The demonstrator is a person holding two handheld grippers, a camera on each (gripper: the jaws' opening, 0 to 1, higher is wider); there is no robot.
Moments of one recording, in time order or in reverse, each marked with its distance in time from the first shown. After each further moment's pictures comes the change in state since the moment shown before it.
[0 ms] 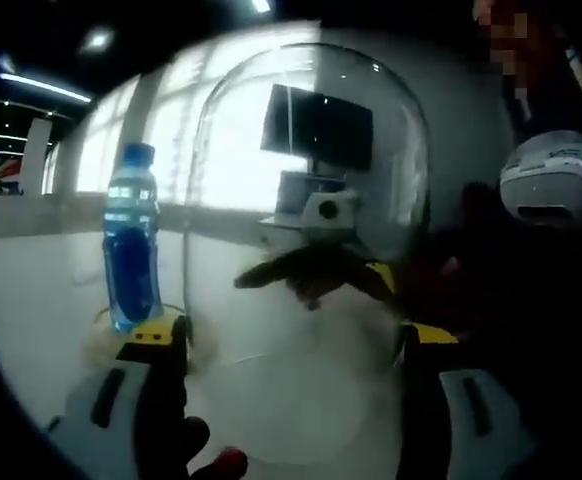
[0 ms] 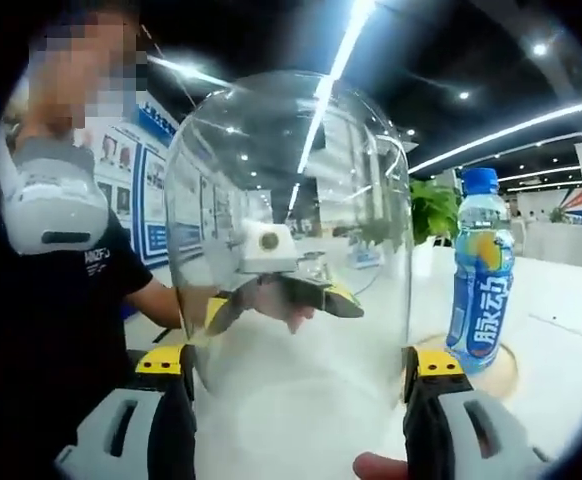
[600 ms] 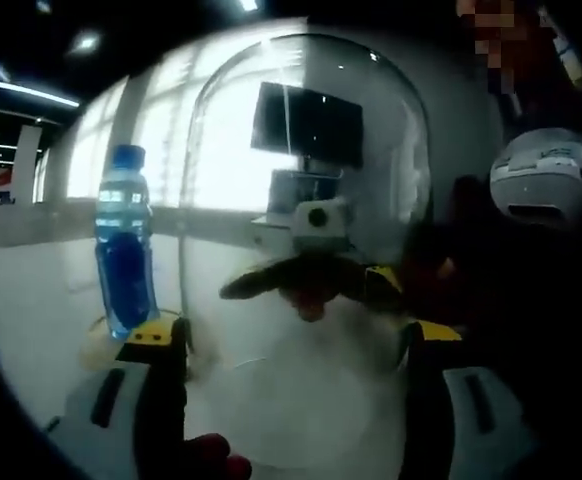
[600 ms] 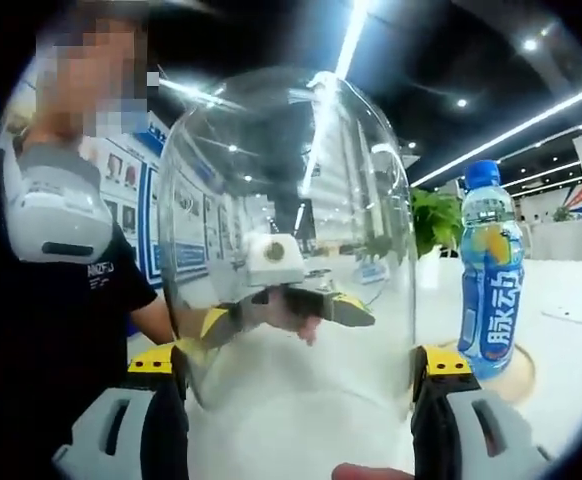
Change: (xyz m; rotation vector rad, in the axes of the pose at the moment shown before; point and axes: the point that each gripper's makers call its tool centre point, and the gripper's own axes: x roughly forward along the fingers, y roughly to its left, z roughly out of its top) left arm 0.001 0.001 -0.001 0.029 -0.008 -0.040; right arm 0.010 0.002 -0.001 0.026 -0.099 0.025
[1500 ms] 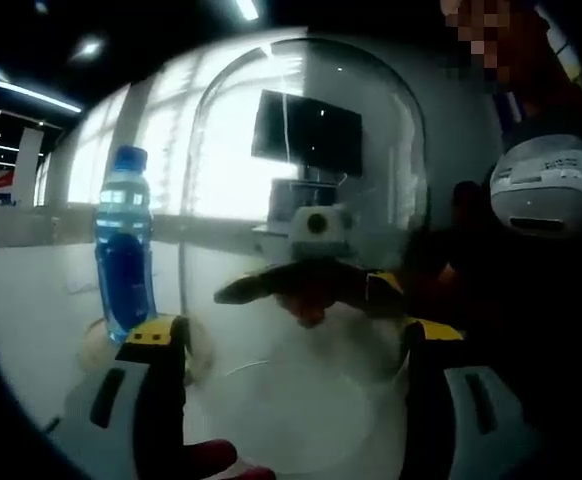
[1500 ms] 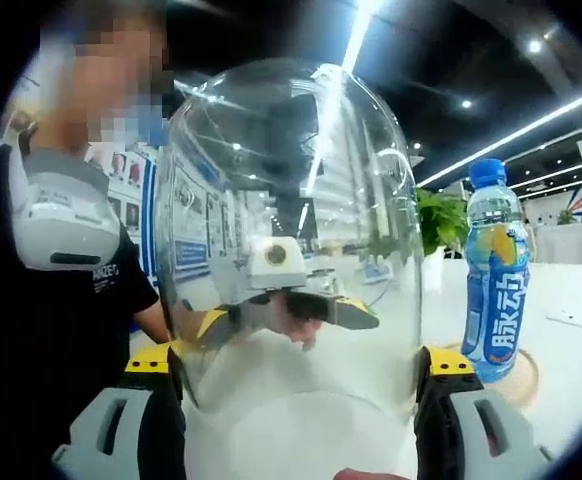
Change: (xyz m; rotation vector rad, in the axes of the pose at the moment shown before) left arm 0.002 -0.001 0.000 0.002 -0.034 0.006; right arm 0.004 0.000 -0.001 -0.016 0.011 0.015
